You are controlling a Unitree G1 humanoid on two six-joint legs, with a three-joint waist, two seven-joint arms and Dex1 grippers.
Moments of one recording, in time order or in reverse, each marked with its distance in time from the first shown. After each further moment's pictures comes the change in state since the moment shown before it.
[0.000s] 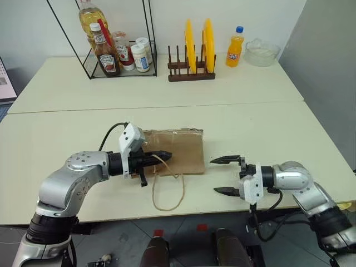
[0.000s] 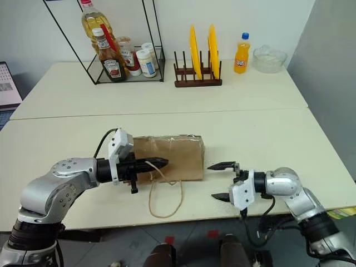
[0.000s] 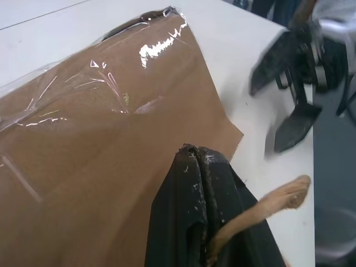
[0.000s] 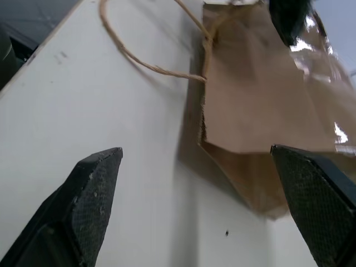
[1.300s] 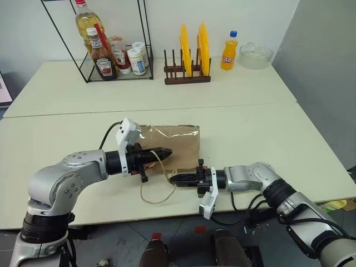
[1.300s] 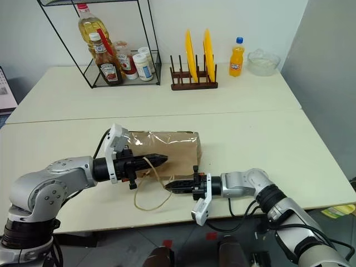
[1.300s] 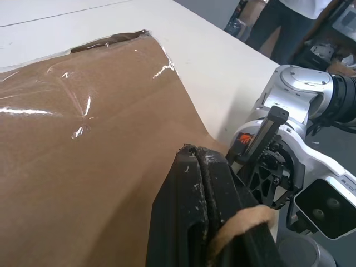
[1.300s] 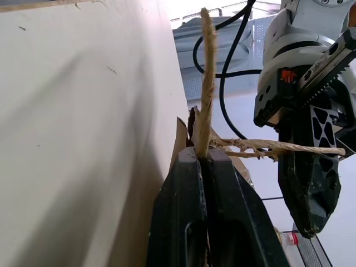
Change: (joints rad) left arm -0.018 0.025 0.049 -0.035 -0.165 0.131 0.096; right arm -0.299 0.230 0.306 0.301 -0.920 -0.171 -1.164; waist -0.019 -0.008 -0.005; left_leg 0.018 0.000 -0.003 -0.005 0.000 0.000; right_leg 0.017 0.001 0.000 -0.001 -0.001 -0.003
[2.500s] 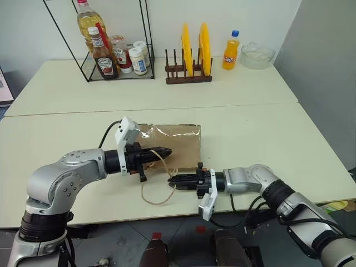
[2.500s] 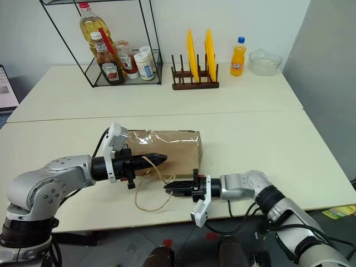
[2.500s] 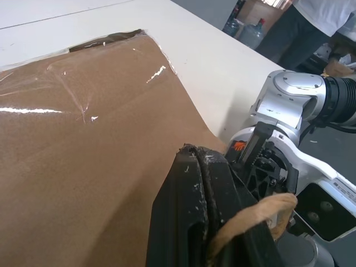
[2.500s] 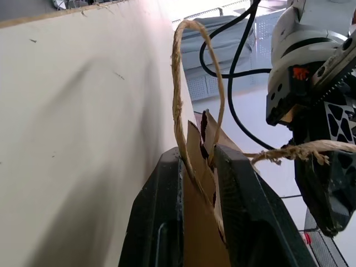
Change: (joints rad) left arm -0.004 0.010 0.000 0.002 0.000 -0.005 -0.020; right arm -0.021 0.013 0.061 0.035 0.021 0.020 -0.028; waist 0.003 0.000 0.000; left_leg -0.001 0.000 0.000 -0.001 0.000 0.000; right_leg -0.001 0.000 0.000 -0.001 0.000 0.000
